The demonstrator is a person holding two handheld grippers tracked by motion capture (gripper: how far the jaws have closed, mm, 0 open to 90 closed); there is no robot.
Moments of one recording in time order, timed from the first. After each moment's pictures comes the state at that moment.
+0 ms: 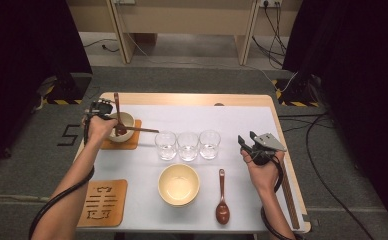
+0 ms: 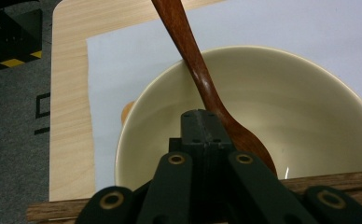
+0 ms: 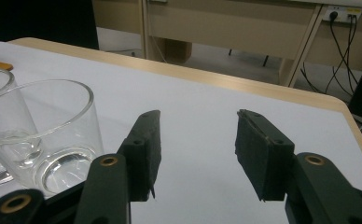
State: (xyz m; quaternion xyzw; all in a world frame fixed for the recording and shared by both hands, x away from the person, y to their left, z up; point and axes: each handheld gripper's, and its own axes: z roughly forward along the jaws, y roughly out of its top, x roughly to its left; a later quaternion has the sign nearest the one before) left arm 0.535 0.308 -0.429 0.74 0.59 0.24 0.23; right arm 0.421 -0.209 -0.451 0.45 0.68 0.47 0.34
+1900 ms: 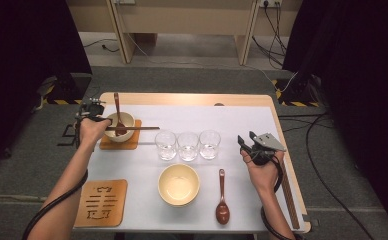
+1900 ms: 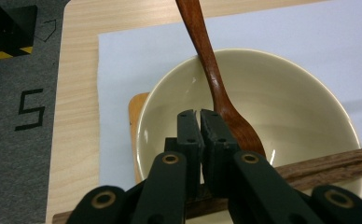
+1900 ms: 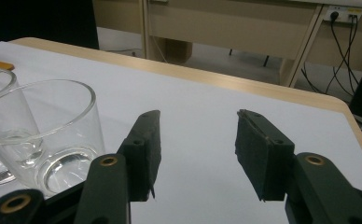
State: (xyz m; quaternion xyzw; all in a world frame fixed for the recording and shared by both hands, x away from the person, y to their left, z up) left arm 0.514 0.328 -0.418 0.70 0.61 0.23 0.28; right arm 0.421 -0.208 -0.451 0.45 0.68 0.47 0.34
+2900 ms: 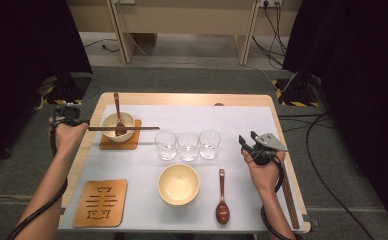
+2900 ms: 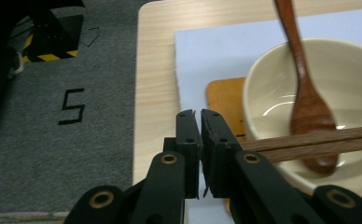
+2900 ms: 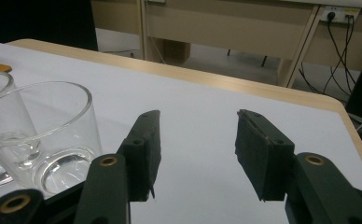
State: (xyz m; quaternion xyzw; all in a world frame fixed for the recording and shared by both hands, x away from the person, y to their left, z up) left arm 0.482 0.384 -0.408 0.67 0.63 0.28 0.26; right arm 0.420 -0.210 -0.449 0.45 0.68 0.47 0.34
